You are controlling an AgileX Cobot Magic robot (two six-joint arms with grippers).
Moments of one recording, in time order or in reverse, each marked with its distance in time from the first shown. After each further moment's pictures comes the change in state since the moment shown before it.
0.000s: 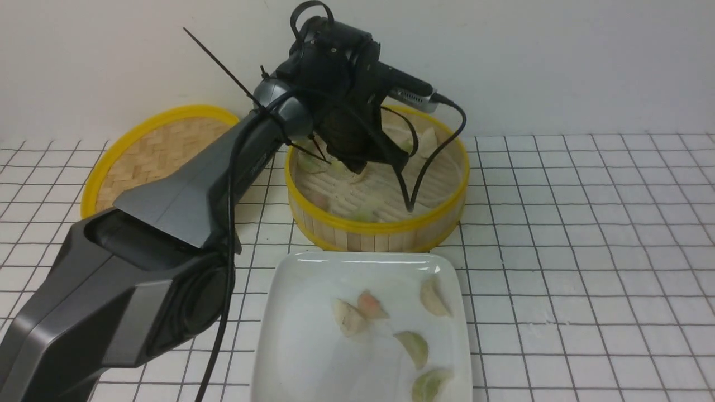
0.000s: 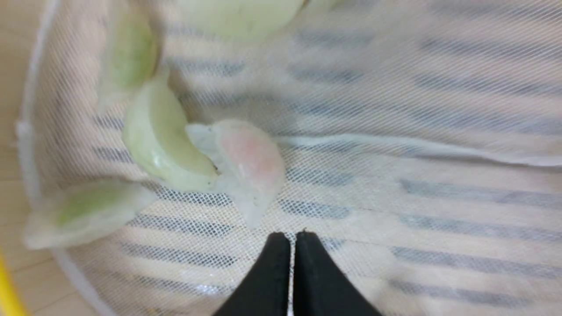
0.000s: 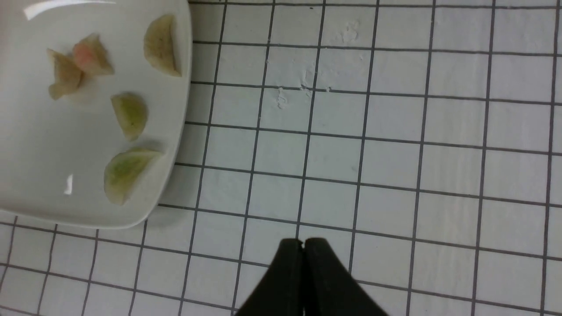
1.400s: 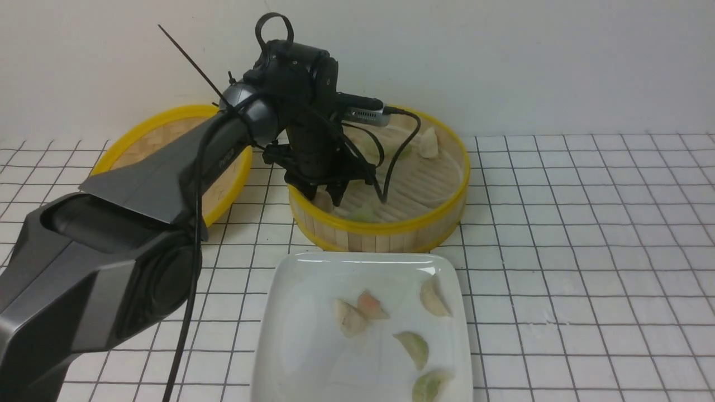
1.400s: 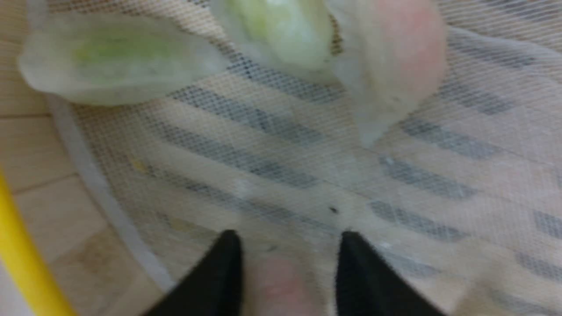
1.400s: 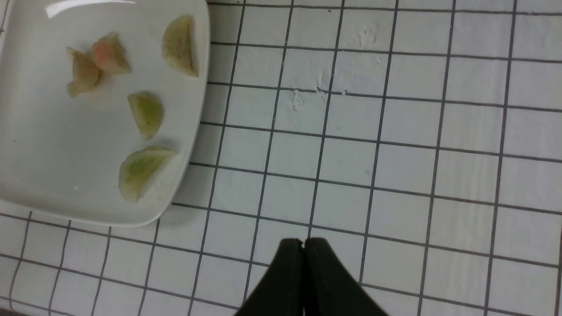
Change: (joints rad) right arm 0.000 0.000 0.000 0.027 0.000 -0.025; left arm 0.084 -0.029 0.225 -0.076 -0.028 -0.185
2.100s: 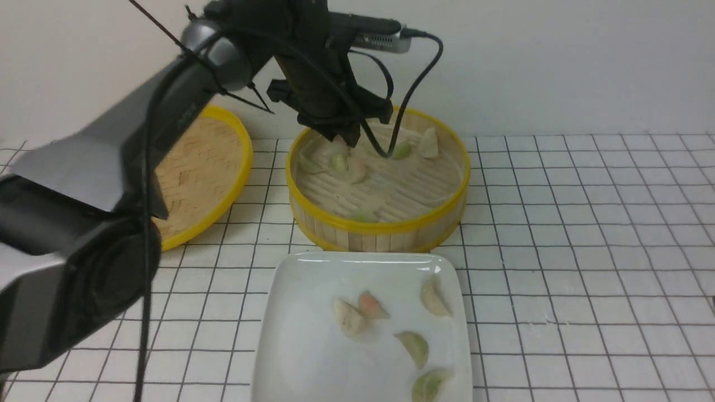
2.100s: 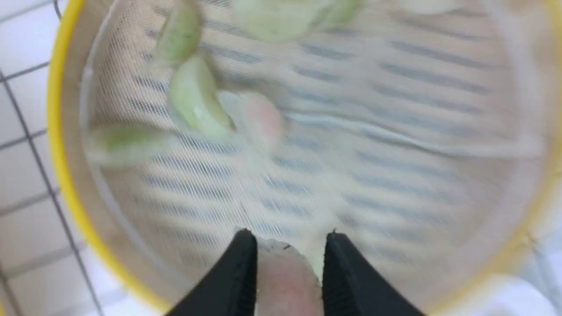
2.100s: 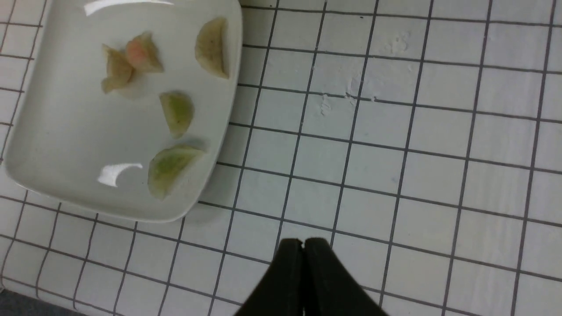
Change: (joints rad) right arm 0.000 0.000 0.000 0.062 0.000 -0.053; left arm -0.012 -0.266 0.052 -0.133 0.028 0.122
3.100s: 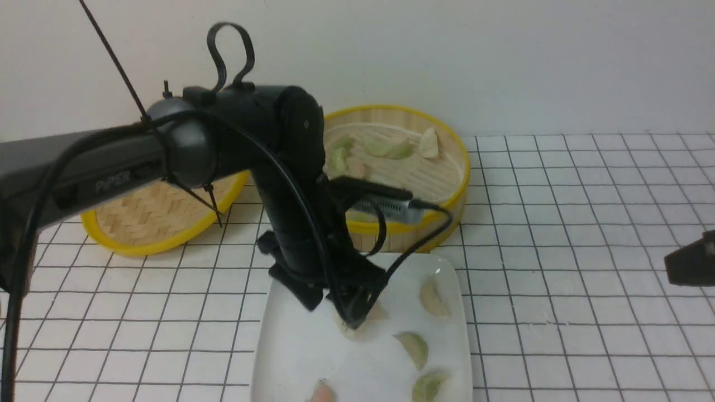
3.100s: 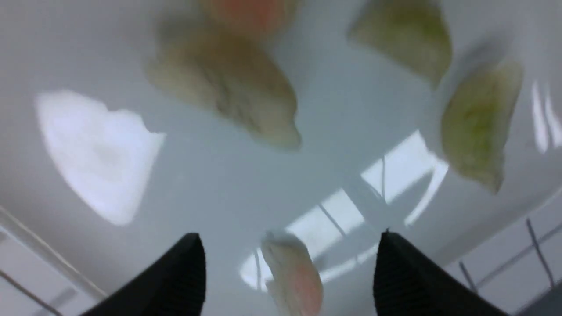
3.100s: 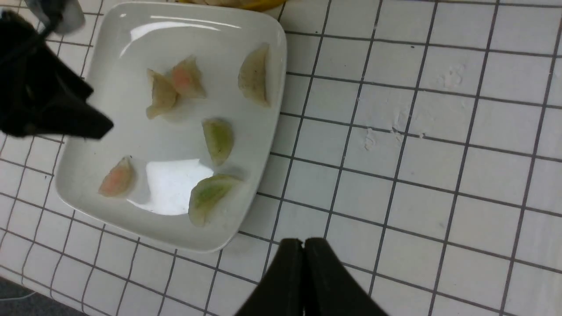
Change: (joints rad) right arm 0.000 0.159 -0.069 0.116 -0.034 -0.078; left arm -0.106 -0.290 0.738 -0.145 -0.061 0.163
